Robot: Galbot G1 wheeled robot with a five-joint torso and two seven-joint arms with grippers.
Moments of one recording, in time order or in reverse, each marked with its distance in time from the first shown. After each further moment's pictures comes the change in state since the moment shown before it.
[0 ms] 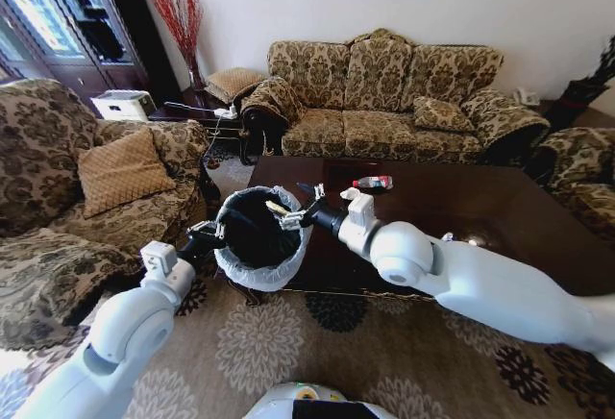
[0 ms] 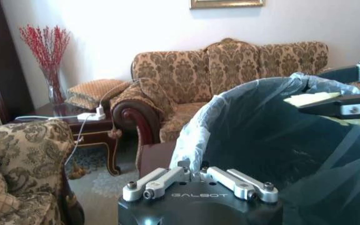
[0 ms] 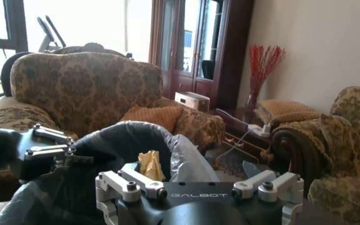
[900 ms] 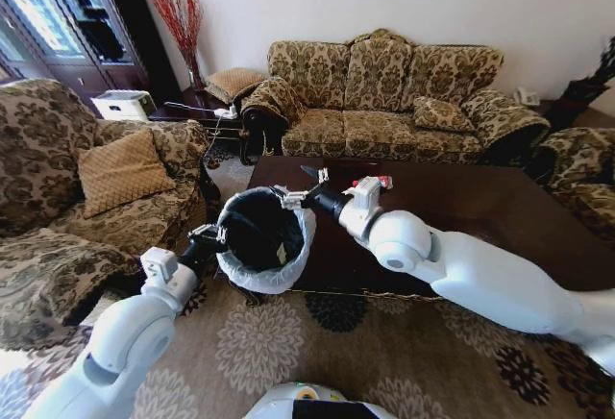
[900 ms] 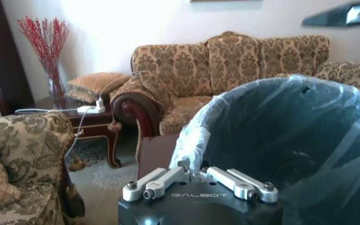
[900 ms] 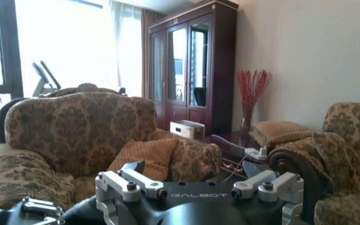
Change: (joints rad) left arm 0.027 -0.037 0.008 0.013 0.046 -0.001 0.029; right arm -0.008 -0.010 0.105 0.033 0.095 0.070 0.020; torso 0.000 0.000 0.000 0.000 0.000
